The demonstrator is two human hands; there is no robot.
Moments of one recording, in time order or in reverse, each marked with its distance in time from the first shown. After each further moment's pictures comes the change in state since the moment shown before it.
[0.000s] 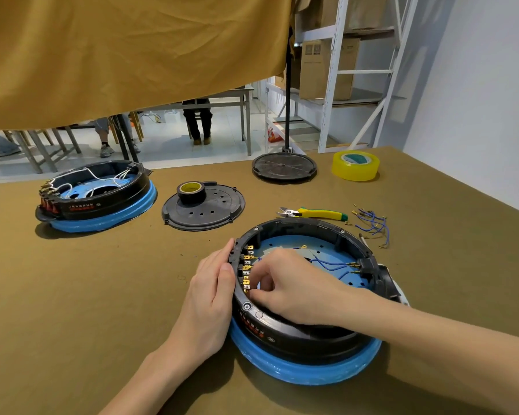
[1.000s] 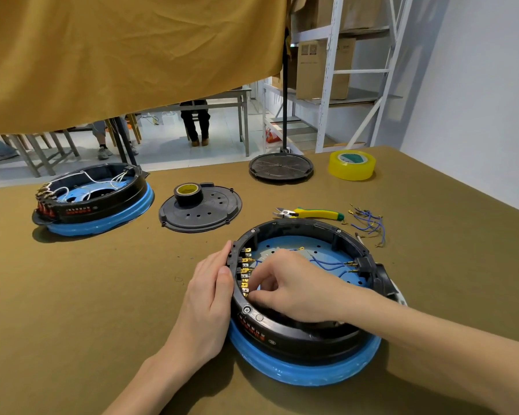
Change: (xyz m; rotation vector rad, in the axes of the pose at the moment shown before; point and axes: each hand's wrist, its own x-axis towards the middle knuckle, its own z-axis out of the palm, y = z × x) left_hand -0.004 0.004 0.002 0.006 -0.008 0.002; right_hand -0.008 0.004 -0.004 0.070 -0.014 0.039
